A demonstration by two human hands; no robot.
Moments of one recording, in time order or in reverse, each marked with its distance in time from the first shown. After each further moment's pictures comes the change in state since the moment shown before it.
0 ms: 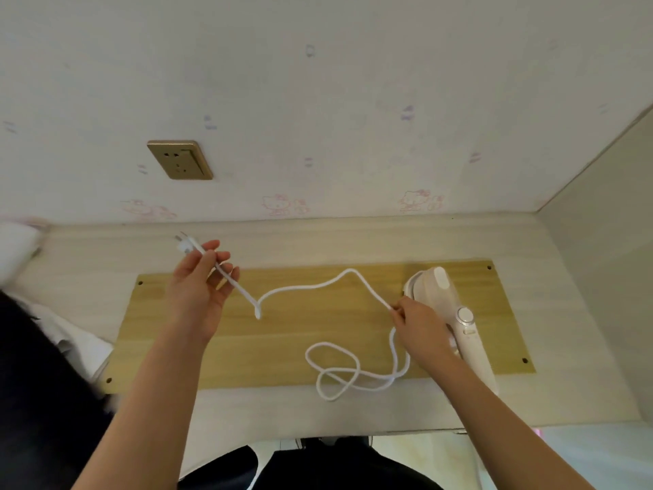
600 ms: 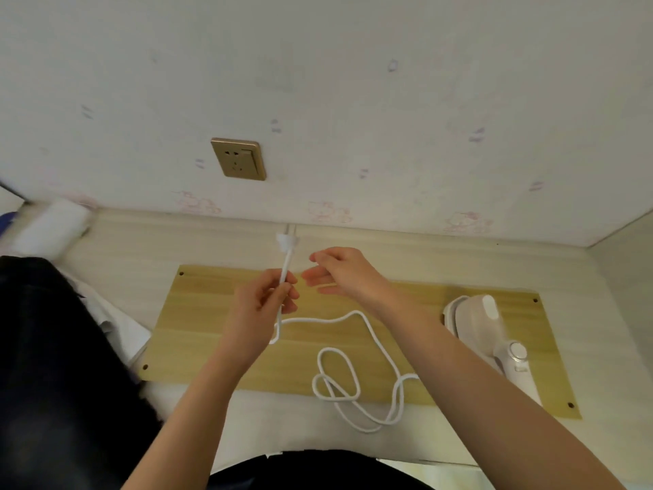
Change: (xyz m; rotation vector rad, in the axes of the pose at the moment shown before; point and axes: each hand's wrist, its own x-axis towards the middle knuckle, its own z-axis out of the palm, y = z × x) left_hand -0.029 0.002 -0.016 0.678 -0.198 0.223; right_hand 0.040 -0.204 -0.016 0.863 -0.530 -0.029
